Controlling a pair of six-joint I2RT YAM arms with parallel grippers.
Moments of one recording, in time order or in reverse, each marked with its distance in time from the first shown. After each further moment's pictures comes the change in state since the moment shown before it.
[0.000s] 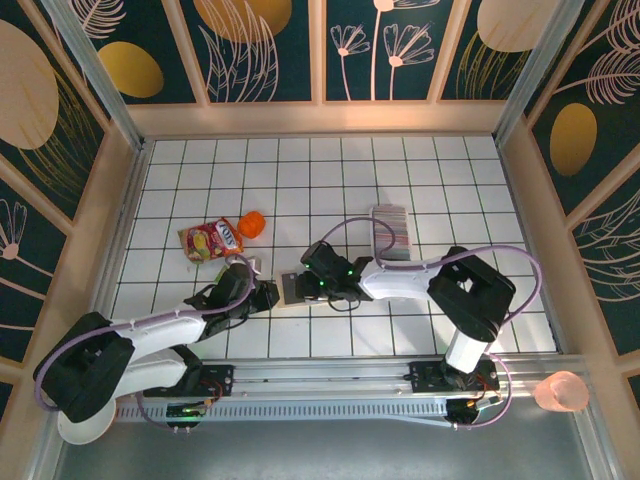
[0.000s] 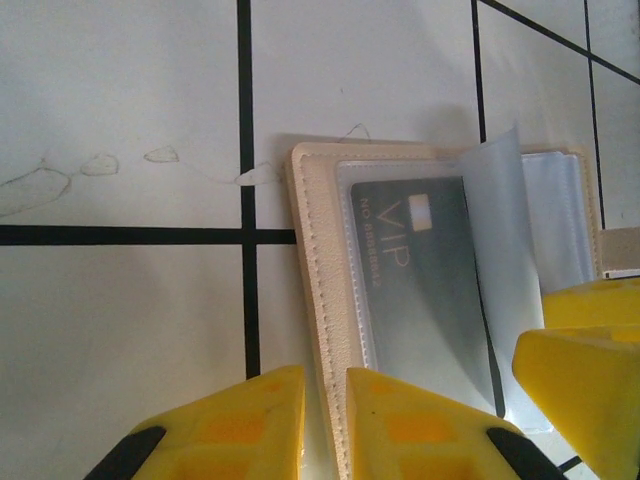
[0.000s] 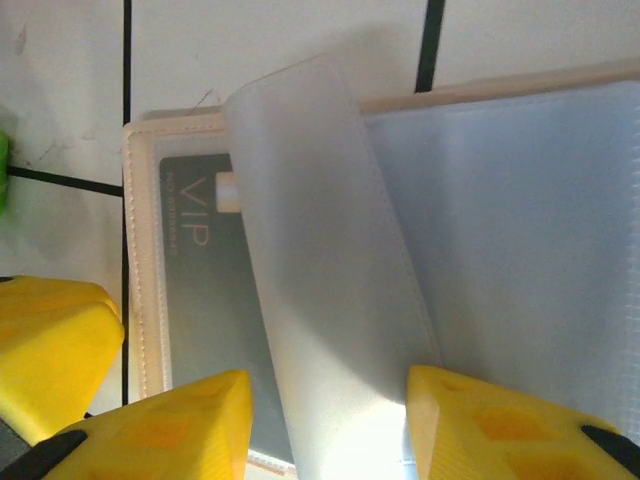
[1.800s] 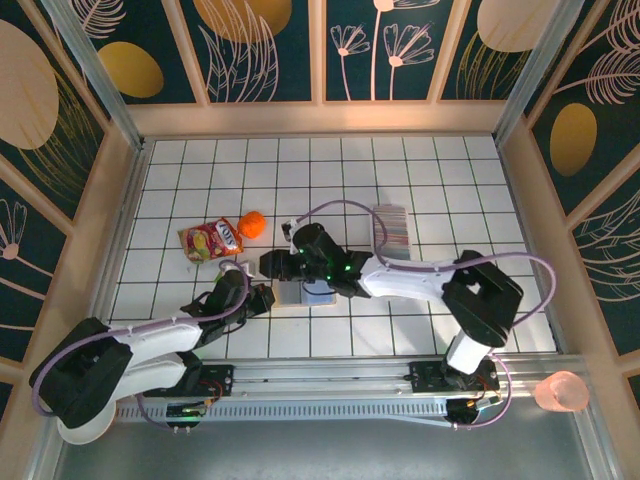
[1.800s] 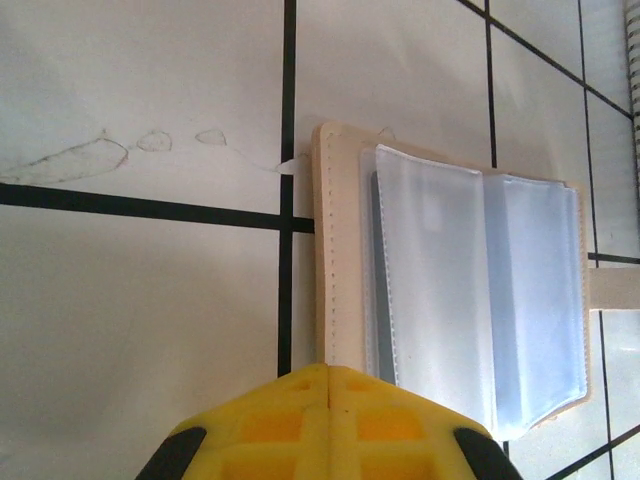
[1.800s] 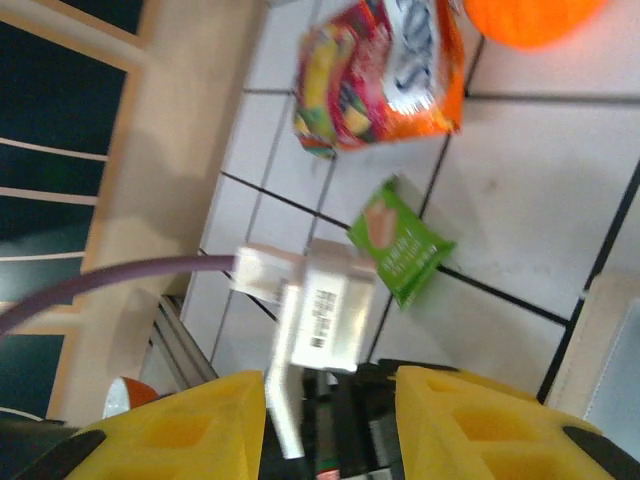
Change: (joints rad) left arm 0.000 -0.048 -0.077 0.084 -0.023 -0.066; right arm 0.027 -0.088 0.098 0.319 -0.120 -0.020
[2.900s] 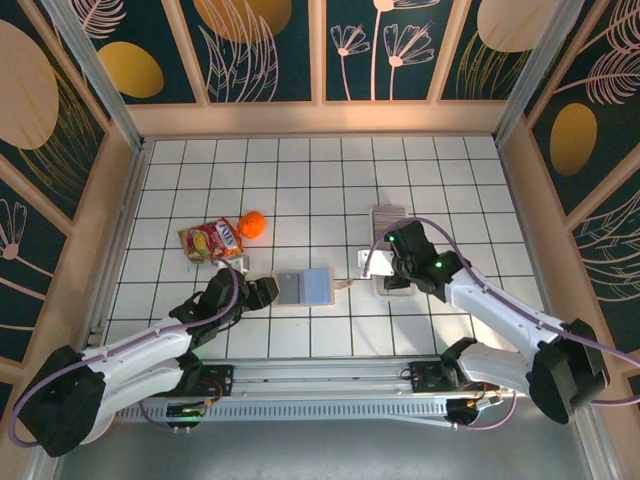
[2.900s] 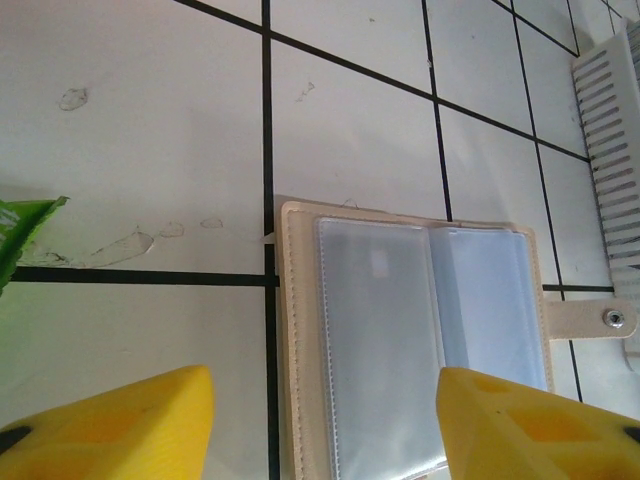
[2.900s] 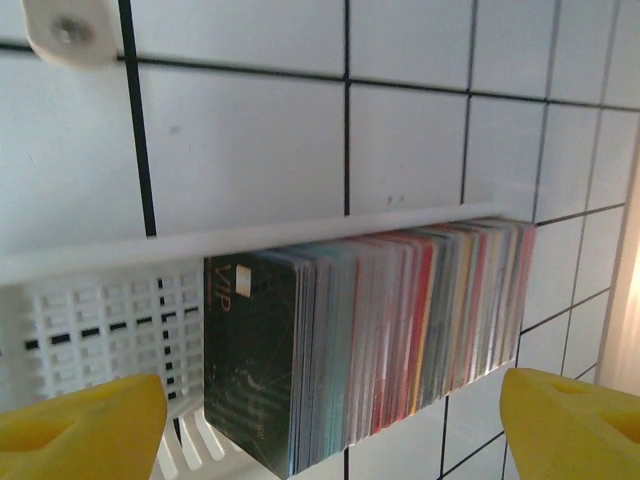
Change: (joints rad) left arm 0.000 -0.175 0.035 -0.156 -0.085 0.074; right arm -0.437 -0.507 -0.315 -0.627 0.329 -2.042
